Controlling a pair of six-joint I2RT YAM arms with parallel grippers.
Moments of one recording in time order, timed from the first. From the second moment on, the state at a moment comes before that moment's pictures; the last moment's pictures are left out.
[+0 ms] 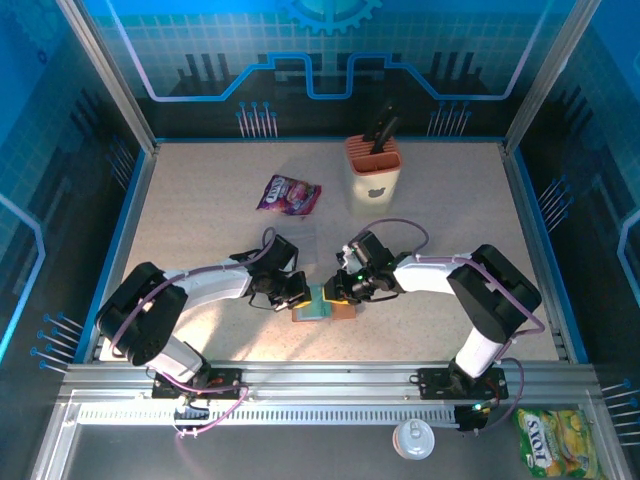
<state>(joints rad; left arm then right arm) -0.61 1.54 0.71 -0.32 0.41 -1.00 0.68 1.69 0.76 -0.08 -0.60 0.77</state>
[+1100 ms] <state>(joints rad) -0.61 1.54 0.71 -0.32 0.41 -1.00 0.65 1.64 0.71 -0.04 -0.63 0.78</state>
